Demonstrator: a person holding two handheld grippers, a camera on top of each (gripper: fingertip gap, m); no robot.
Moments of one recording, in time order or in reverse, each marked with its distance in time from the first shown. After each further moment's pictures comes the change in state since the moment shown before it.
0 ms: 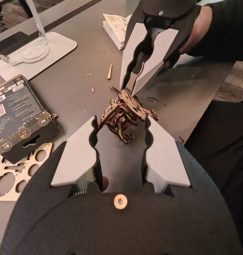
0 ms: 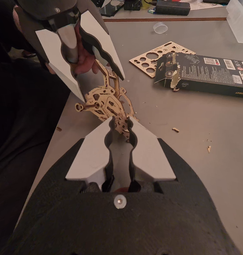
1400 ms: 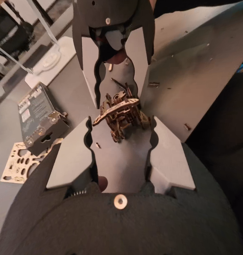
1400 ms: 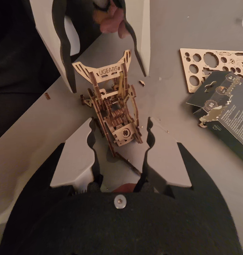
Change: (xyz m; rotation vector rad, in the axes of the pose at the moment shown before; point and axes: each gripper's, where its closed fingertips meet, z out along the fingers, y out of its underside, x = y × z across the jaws) left arm 0.010 0.016 0.000 -0.068 -0.159 0.199; right arm -0.009 0.015 0.041 -0.287 -0.312 -0.457
